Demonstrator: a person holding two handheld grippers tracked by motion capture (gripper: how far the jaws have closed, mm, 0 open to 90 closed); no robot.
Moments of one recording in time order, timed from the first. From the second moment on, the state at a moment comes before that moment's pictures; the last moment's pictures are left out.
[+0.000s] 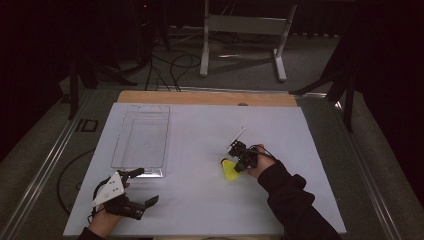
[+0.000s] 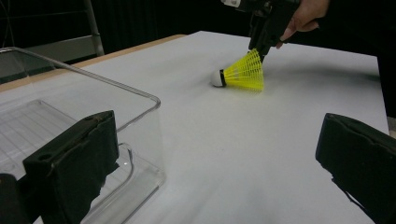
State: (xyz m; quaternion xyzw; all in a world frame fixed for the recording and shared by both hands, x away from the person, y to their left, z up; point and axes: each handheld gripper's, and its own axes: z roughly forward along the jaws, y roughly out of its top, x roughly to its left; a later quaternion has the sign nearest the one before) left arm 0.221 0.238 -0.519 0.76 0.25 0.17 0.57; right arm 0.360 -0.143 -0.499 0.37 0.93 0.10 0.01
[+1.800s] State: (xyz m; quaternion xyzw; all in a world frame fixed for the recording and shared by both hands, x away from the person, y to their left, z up) left arm 0.230 0.187 -0.486 0.84 0.22 0.08 0.49; right arm 0.337 -0.172 -0.458 0.11 0.98 0.13 -0.09
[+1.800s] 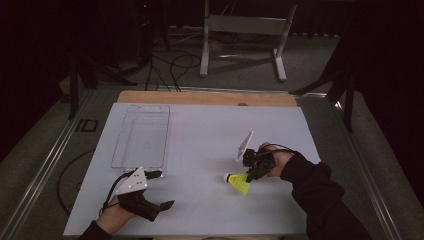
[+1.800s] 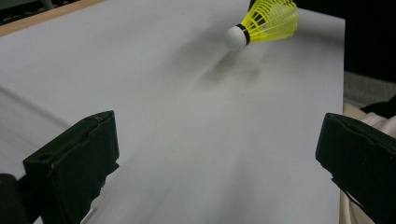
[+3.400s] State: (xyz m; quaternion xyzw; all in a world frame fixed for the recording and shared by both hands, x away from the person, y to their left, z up) left arm 0.282 0.060 -0.442 0.95 -0.02 -0.05 0.32; right arm 0.312 -0.142 -0.439 -0.04 0.98 0.16 -0.12
